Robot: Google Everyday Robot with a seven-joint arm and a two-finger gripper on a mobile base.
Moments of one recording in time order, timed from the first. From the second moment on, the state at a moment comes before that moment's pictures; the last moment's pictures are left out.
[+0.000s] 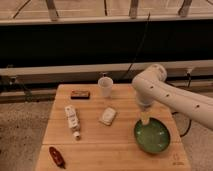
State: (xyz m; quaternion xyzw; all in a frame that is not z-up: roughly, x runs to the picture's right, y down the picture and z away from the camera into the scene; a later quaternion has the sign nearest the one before) arm 0.175 0.098 0.729 -0.27 0.01 -0.11 0.96
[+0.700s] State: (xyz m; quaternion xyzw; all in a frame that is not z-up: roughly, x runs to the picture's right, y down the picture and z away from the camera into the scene) arm 0.130 0.104 0.759 -0.27 -0.01 -0.18 0.95
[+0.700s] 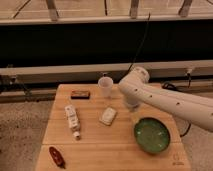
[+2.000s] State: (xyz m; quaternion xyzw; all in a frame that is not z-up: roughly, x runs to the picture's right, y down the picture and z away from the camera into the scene) arm 0.062 0.132 0.824 -0.28 -0.07 -0.30 0.91
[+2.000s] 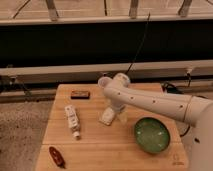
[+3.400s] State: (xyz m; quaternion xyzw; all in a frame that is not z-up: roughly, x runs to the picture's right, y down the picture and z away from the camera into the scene) arm 0.033 0.158 0.857 -0.30 -0.09 -0.38 0.87
